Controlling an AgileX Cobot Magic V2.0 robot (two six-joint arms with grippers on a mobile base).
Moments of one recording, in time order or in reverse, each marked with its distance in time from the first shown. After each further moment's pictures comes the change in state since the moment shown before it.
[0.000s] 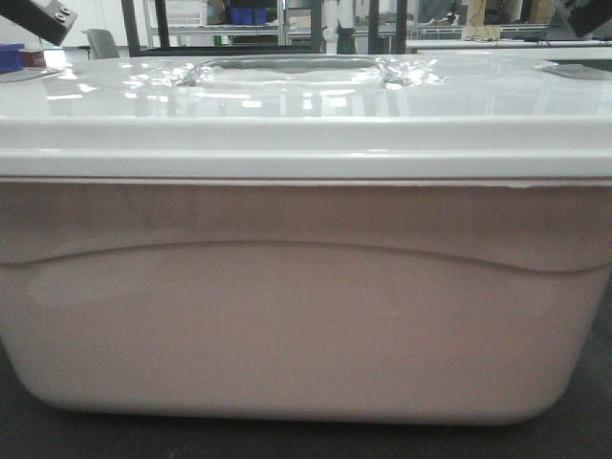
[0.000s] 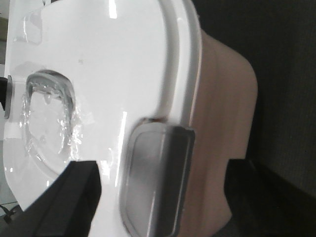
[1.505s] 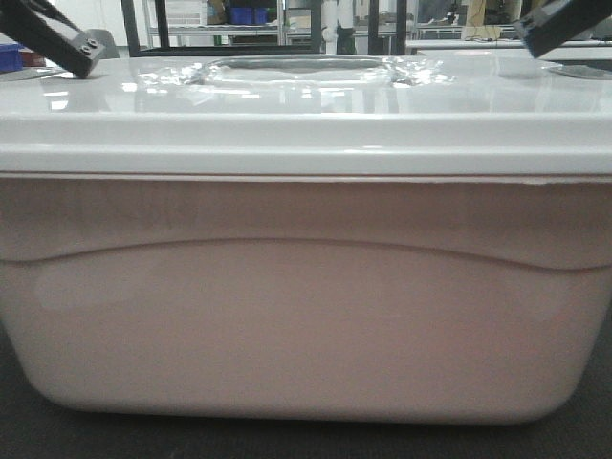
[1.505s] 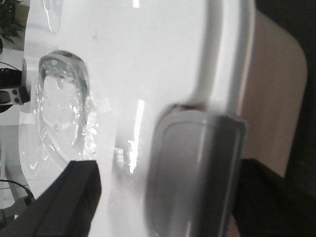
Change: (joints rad) left arm -0.068 0.065 -0.001 0.008 0.045 0.008; right arm 0.081 0.014 0.062 0.078 -0.018 -0.034
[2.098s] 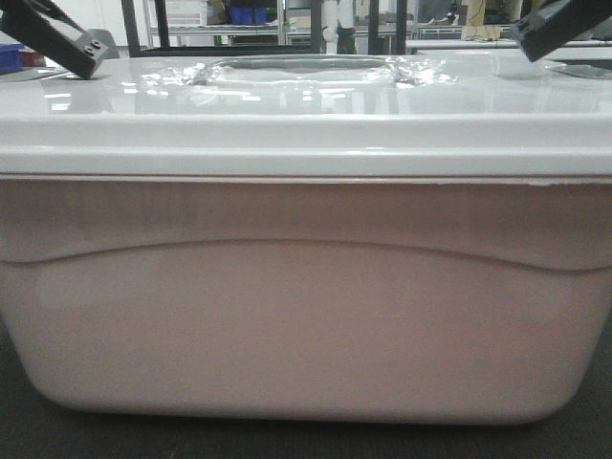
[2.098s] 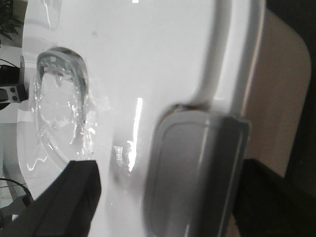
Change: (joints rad) left arm -0.002 0.000 0.000 0.000 -0.004 0.000; right arm 0.005 0.000 0.000 -0.003 -0.001 0.003
